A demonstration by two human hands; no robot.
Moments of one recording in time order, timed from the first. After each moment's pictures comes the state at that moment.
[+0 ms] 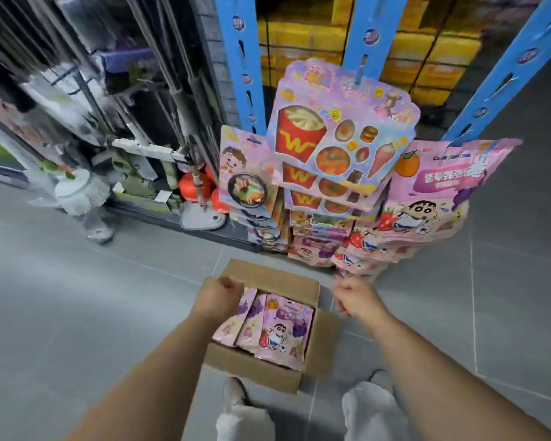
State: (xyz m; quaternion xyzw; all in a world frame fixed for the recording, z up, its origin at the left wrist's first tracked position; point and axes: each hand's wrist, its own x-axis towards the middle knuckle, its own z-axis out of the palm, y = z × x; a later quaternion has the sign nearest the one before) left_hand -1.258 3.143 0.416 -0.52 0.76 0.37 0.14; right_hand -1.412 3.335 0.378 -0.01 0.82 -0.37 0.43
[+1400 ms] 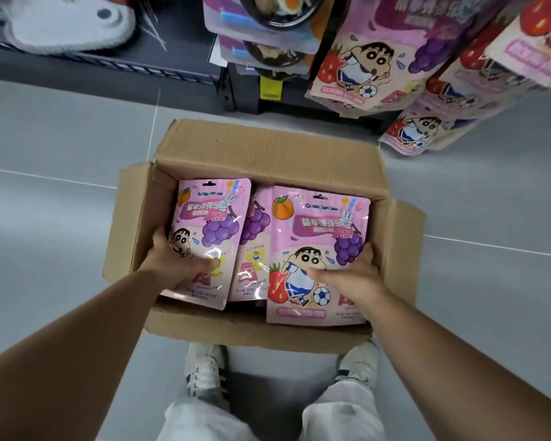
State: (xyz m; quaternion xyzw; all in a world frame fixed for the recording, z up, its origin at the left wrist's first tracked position) left_hand -1.166 3.007 -0.121 -0.57 0.63 0.44 0.29; right_hand -1.297 3.284 -0.114 0.20 0.83 -0.26 0.45
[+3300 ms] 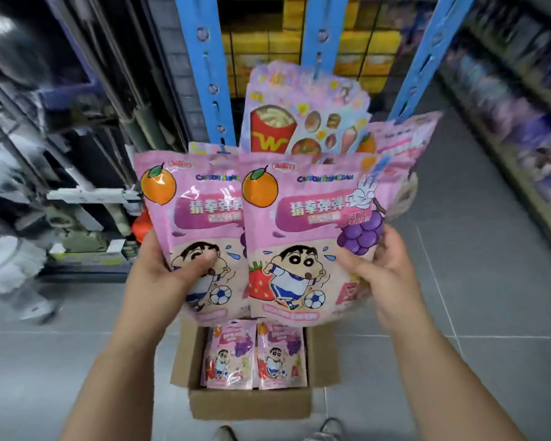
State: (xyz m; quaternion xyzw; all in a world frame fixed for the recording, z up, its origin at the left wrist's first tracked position) left_hand -1.221 3.092 0.510 -0.27 0.71 0.62 -0.16; right_hand -1.338 3.334 0.489 -0.04 0.65 -0.74 0.14
